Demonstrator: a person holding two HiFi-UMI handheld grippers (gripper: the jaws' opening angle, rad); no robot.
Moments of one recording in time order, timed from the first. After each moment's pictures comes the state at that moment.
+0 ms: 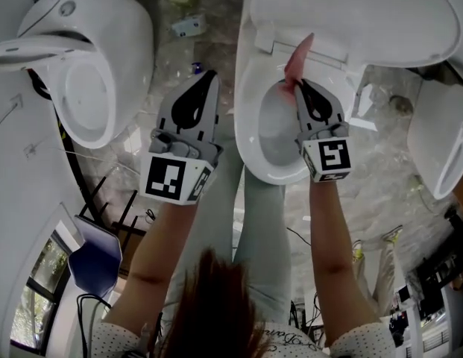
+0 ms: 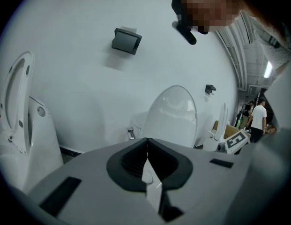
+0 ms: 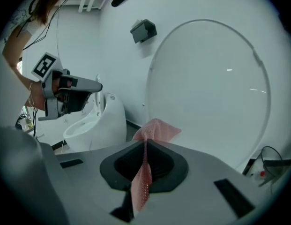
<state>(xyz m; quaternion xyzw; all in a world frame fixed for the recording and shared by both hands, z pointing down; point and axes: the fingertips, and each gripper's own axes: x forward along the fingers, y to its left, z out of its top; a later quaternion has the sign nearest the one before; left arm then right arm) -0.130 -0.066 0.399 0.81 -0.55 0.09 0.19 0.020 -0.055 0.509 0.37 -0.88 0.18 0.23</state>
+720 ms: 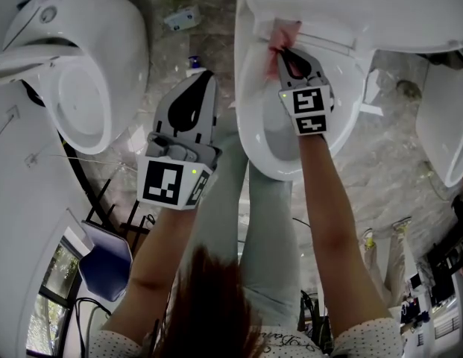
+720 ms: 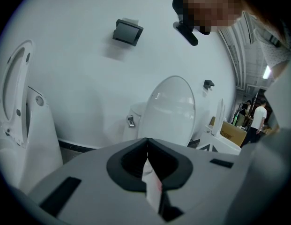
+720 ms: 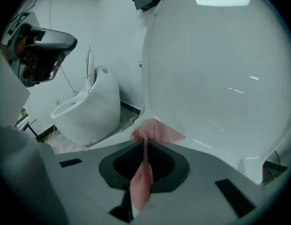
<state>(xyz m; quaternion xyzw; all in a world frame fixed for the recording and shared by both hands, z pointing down) -0.133 -0.053 0.437 0.81 -0.53 0.11 0.21 -0.013 -0.079 0.626 0.37 -0.85 0.19 0.33</state>
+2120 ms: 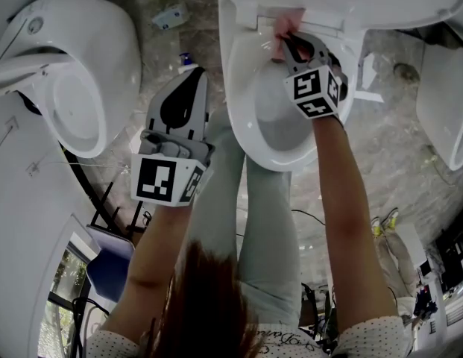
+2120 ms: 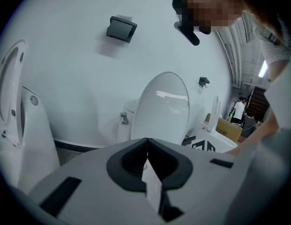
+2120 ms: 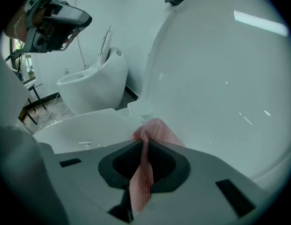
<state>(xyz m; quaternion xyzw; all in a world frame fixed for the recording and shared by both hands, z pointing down) -0.112 -0.042 0.441 0.83 -0.50 0.12 0.21 0.032 -0.083 0.639 0.32 -0.84 0.07 0.42</state>
